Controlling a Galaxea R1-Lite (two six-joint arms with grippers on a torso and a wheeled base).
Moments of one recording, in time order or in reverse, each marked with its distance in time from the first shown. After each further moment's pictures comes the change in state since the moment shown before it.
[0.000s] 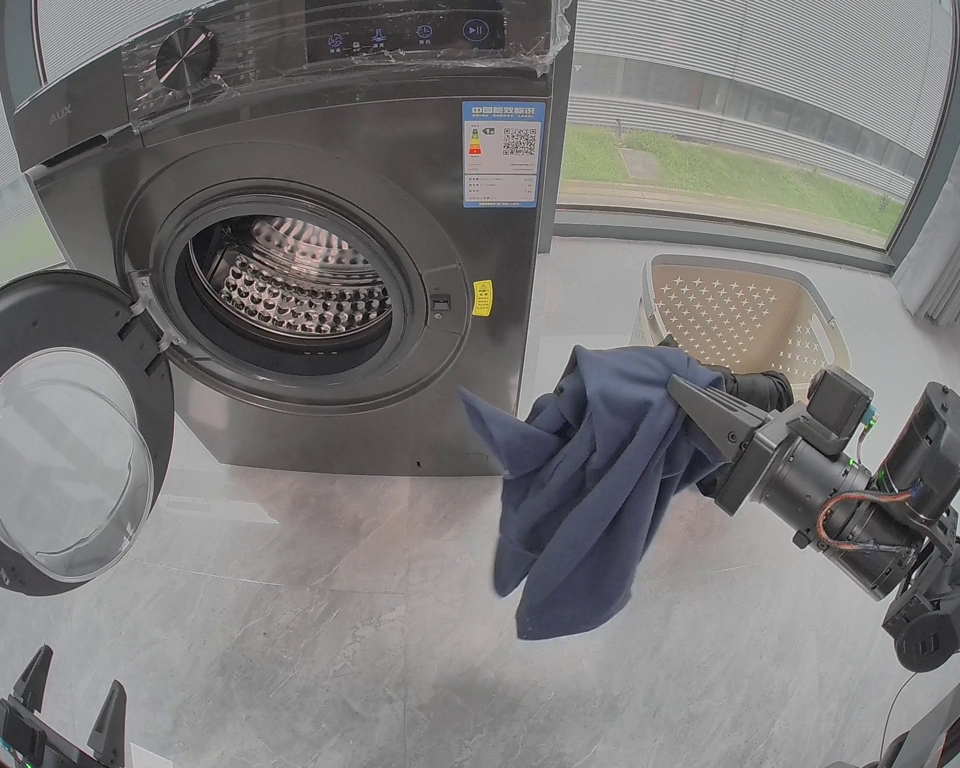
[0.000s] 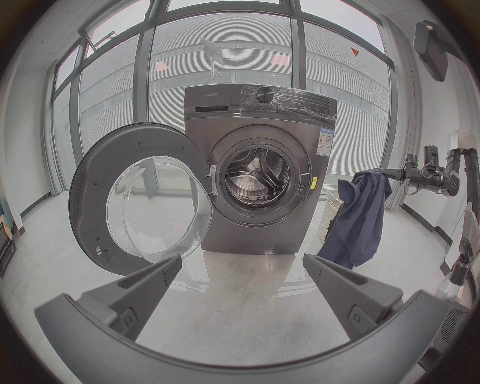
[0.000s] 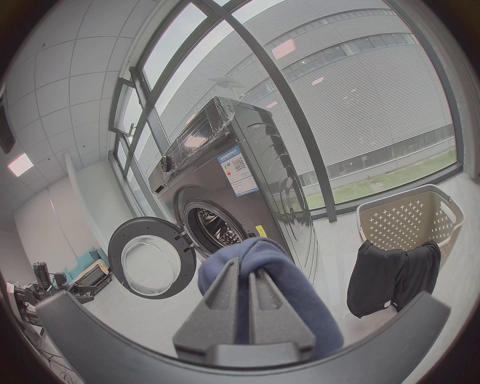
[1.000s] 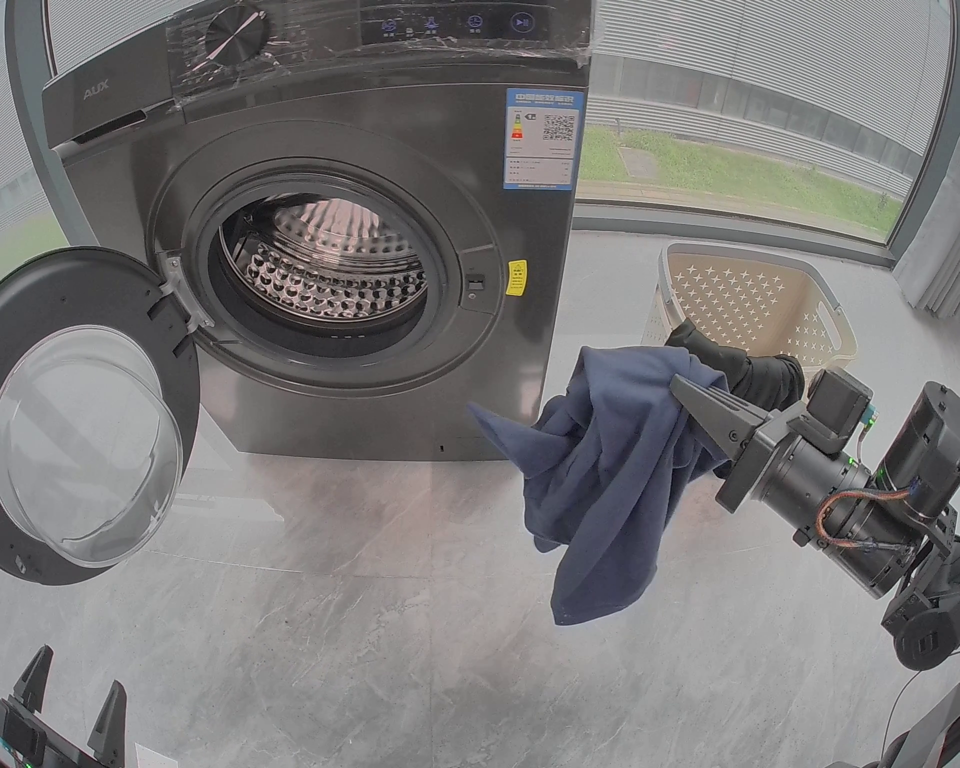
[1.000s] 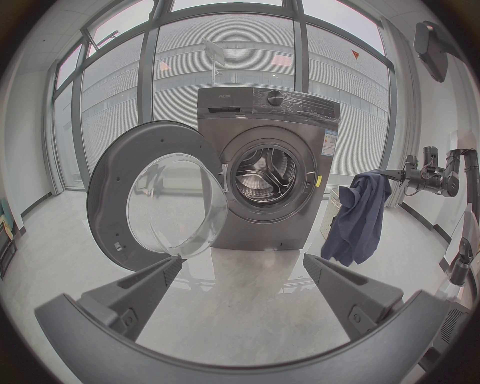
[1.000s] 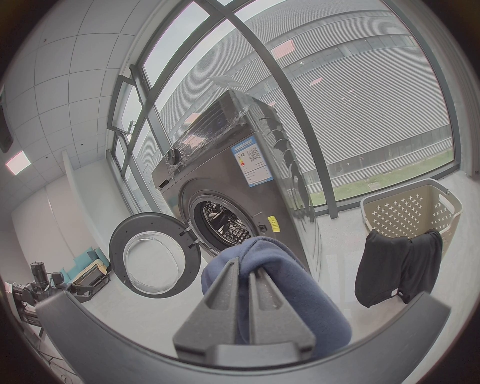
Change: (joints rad) left arm 0.000 0.000 0.000 0.000 0.000 -0.001; right arm -0.014 0.005 0.000 0.000 -0.001 0.000
